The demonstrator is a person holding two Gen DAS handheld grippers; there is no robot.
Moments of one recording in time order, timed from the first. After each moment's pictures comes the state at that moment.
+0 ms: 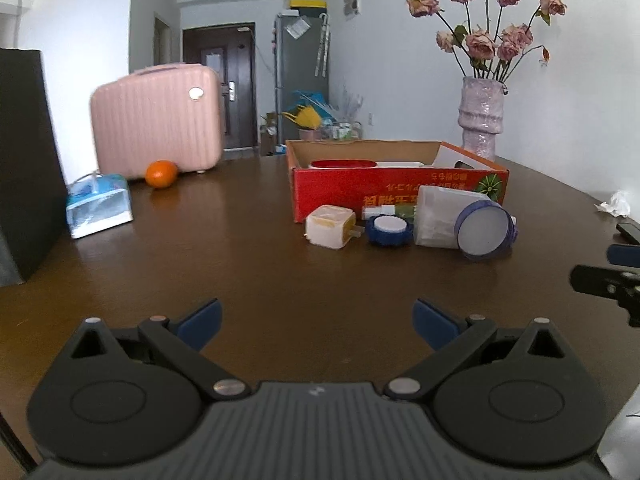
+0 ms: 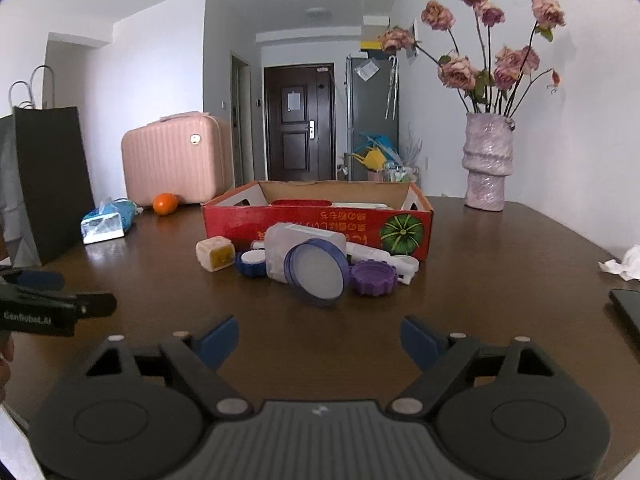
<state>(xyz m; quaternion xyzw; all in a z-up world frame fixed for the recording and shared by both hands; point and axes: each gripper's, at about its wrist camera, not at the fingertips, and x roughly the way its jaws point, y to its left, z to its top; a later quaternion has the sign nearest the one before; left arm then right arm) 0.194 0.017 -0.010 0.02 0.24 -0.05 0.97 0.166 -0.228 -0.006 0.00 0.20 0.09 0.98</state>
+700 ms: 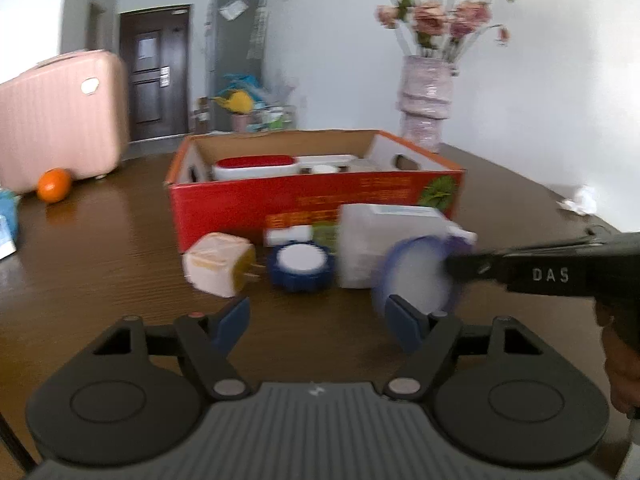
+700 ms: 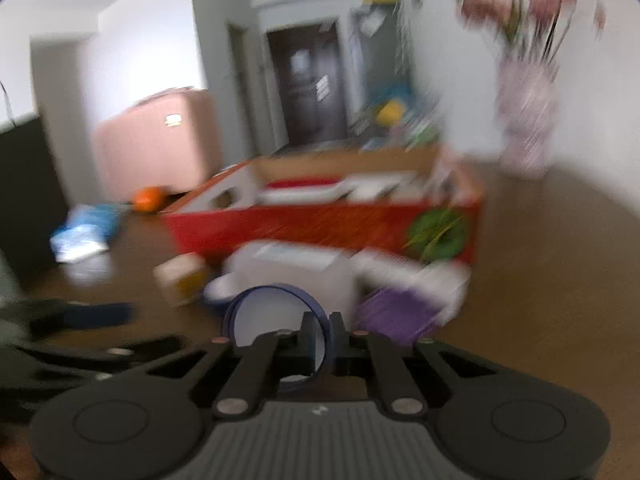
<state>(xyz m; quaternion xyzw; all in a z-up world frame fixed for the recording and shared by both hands) 0.284 -0.042 -0.019 0.03 0.26 -0.16 0.95 0.302 -0.238 -0.010 0.08 0.29 0.16 0.94</state>
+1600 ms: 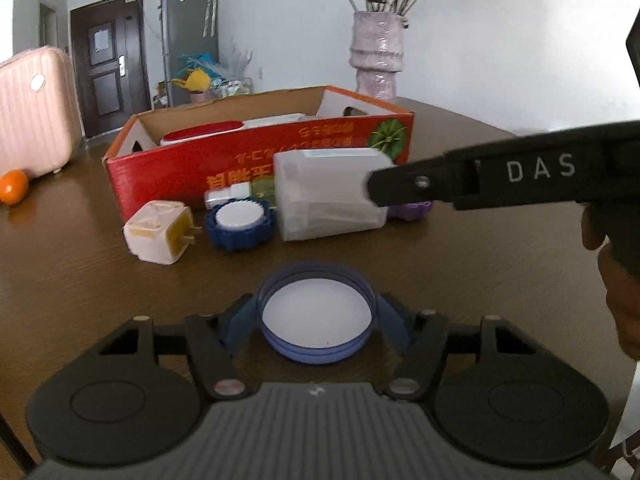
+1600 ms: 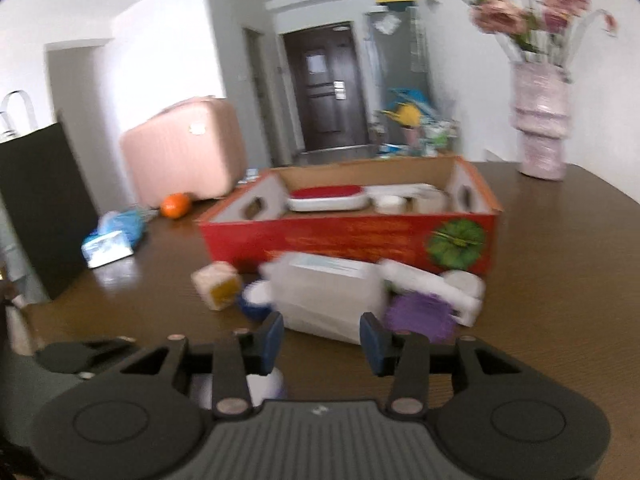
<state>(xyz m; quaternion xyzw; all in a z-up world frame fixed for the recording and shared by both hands) 0.280 -0.068 -0.037 0.07 0.31 -0.20 0.93 0.287 -0.220 0.008 0.05 0.27 0.17 0.95</state>
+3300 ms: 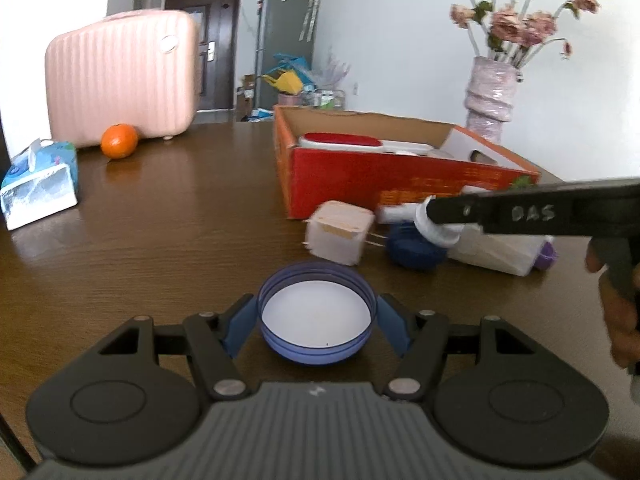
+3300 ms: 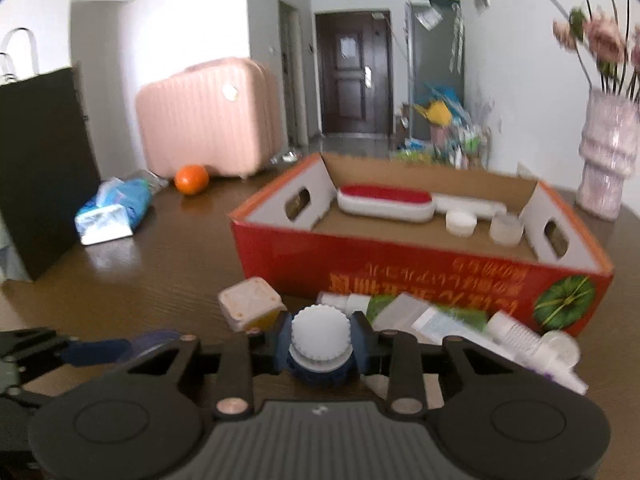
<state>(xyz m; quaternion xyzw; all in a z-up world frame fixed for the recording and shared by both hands) 0.289 0.033 -0.028 -0.01 0.29 -0.10 0.95 0.348 -0.137 0.006 -0.02 0.28 0.18 0.94</state>
